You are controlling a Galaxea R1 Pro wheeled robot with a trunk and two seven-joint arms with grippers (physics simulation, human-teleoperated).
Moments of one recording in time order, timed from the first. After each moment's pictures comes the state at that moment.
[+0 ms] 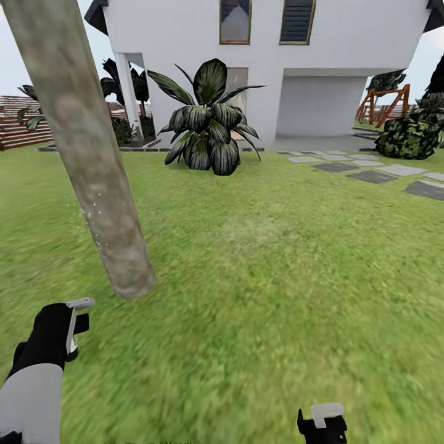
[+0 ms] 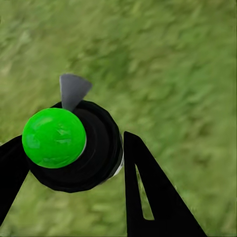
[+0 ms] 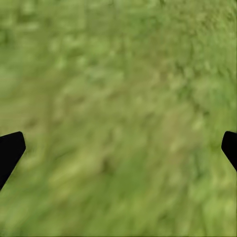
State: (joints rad) left arm -0.72 0.13 0.54 -0.92 -0.36 0.88 0.01; right arm -0.38 0.03 -0.33 -0.18 0.59 -0.40 -0.35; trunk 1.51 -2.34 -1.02
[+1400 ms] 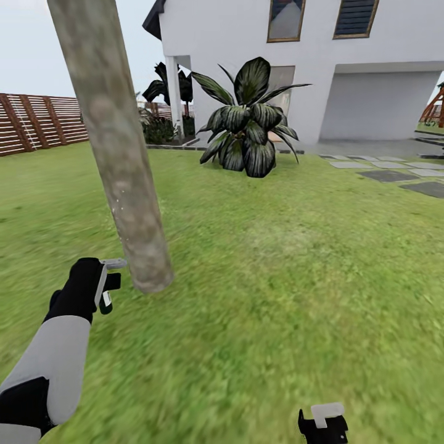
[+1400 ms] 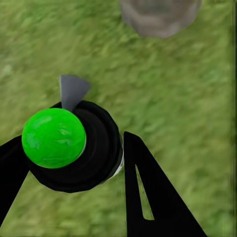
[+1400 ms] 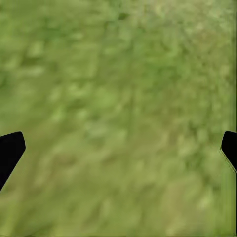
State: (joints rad) left arm -0.94 0.08 0.32 -0.87 -0.29 0.99 0.02; right arm -0.38 0.03 -0.33 -0.18 0.59 -0.40 -0.35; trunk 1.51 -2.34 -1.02
